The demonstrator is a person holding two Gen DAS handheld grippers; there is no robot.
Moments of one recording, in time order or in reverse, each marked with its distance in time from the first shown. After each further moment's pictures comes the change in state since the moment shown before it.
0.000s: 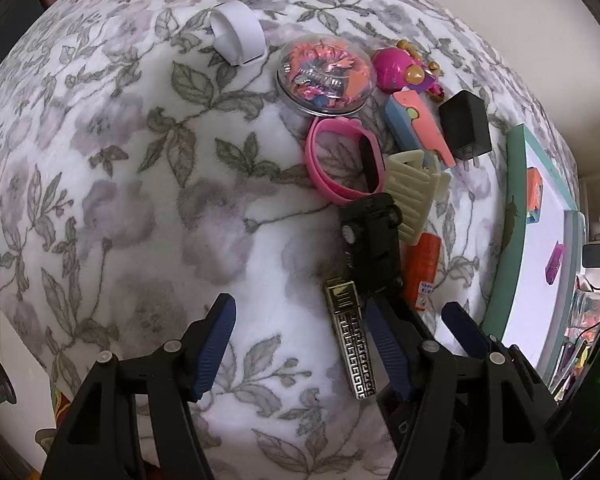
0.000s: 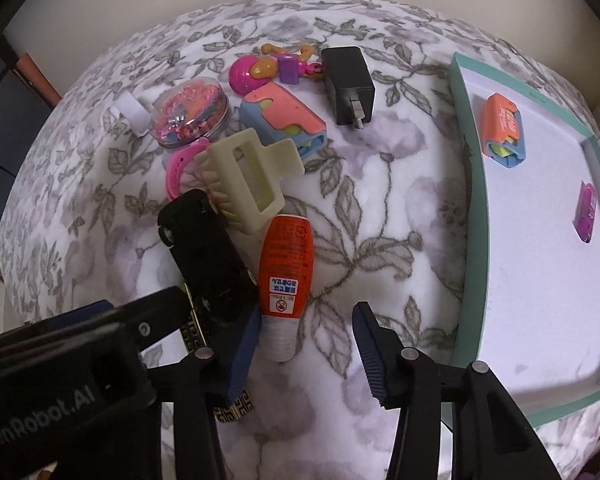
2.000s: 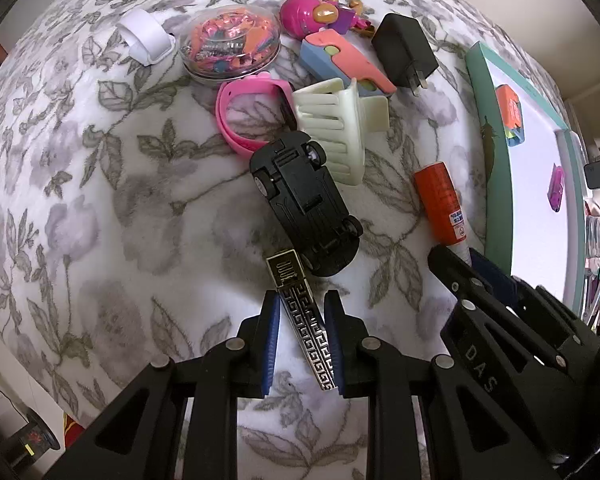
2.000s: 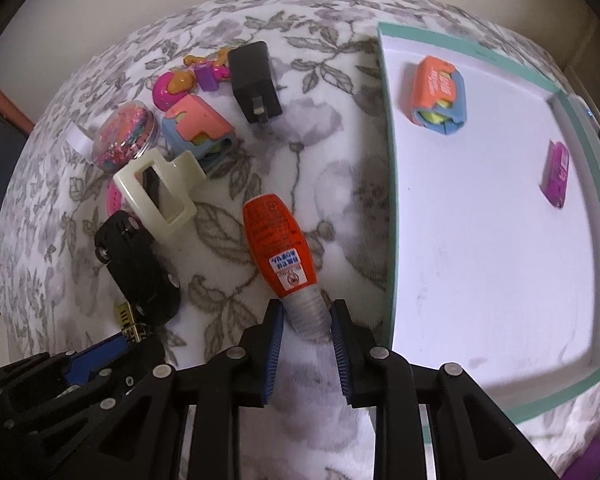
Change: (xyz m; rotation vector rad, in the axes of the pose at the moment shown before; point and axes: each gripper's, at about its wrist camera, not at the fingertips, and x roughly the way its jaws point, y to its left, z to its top) left arm 0.016 -0.054 -0.021 0.223 0.043 0.026; right arm 0.001 -0.052 0.018 0.116 0.010 -0.030
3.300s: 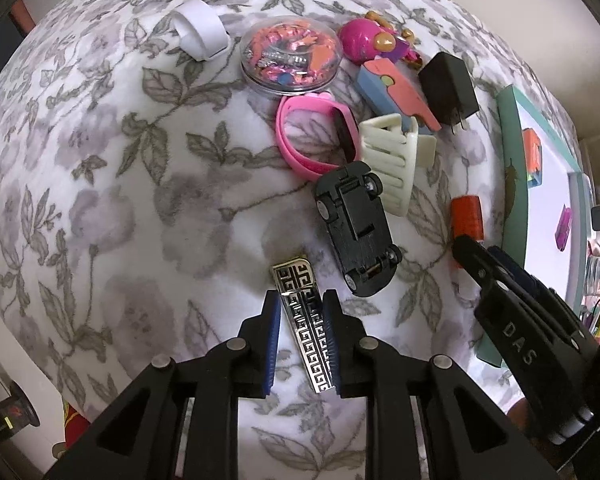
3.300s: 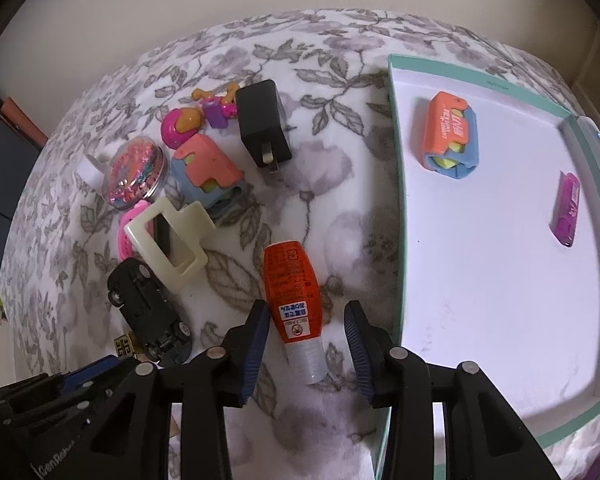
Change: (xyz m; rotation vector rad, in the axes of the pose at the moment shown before) left arm -0.005 0.071 -0.001 -0.112 -0.032 0.005; right arm 0.001 0.001 0.018 -0.003 -0.081 0.066
